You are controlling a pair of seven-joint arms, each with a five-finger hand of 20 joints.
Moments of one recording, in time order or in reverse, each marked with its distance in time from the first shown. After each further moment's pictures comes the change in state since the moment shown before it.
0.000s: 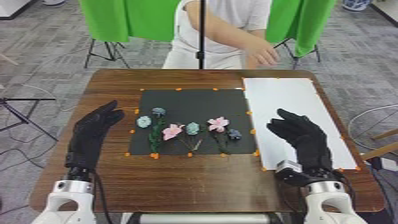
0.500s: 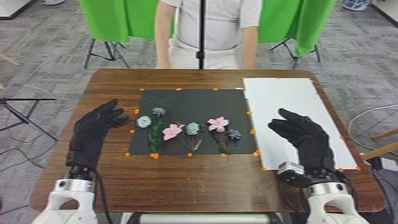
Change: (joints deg) left arm -0.7 0.5 0.6 0.3 -0.5 0.1 0.4; right arm -0.2 -0.2 1.0 0.1 -0.5 -1.7 -1.1
